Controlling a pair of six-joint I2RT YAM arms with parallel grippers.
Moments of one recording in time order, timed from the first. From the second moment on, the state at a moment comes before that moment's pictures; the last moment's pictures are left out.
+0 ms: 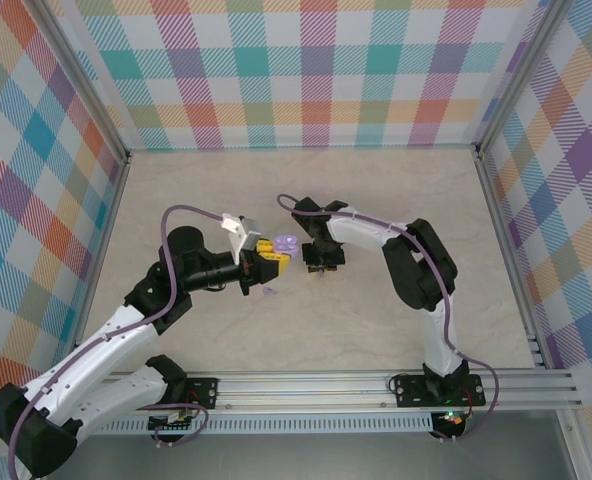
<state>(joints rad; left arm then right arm) -0.63 0.88 0.76 -0.06 0.56 -0.15 0.69 2.08 1.52 -0.91 -0.03 0.57</state>
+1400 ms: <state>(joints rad) -0.57 1.21 0.73 0.03 0.43 -0.32 0.51 1.55 1.07 -0.54 -0.29 0.51</state>
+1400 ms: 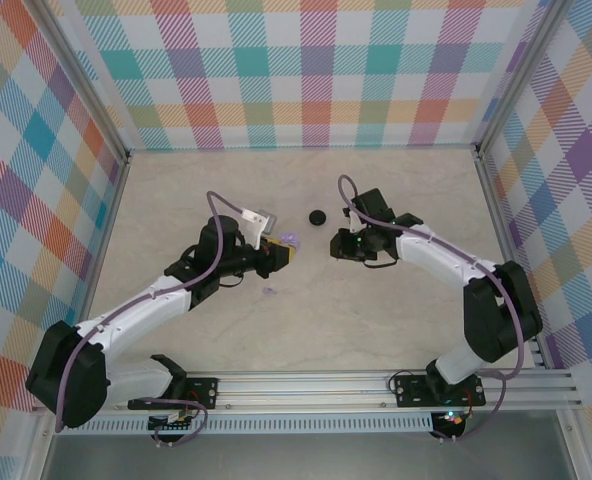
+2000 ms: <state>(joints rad) -0.57 1.28 0.73 0.08 0.46 -0.34 0.51 1.35 1.05 -0.47 -0.38 0.46</state>
